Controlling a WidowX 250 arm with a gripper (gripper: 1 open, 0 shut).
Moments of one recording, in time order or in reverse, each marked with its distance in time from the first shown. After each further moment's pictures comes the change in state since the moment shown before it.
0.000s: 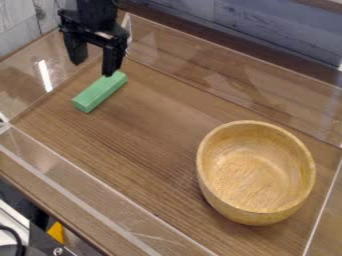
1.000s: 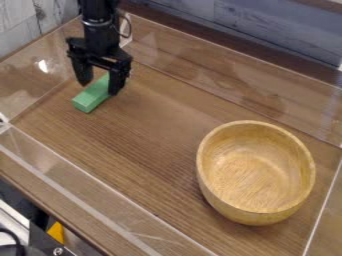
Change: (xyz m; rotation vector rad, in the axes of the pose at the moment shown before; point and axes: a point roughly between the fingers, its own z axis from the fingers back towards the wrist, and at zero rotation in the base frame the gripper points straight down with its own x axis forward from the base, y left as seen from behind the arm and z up) arm 0.020 -0.001 -0.048 -0.011 -0.001 0.039
